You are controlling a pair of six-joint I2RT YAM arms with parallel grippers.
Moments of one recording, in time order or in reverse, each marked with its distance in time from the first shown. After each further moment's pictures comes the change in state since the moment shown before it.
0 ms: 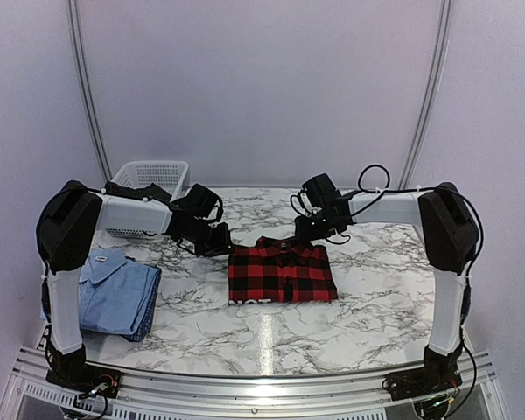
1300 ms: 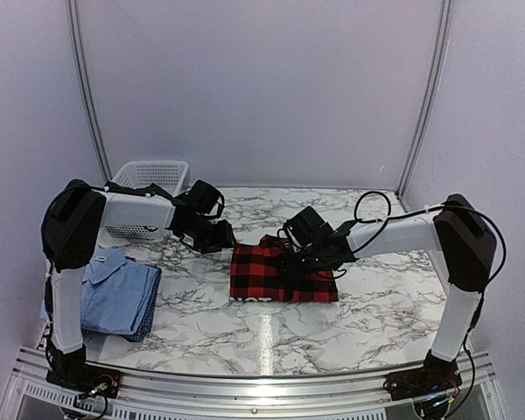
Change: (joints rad) left arm 0.010 0.055 0.089 -0.071 -0.058 0.050; right arm 0.227 -0.173 -0.312 0.076 0.068 0.114
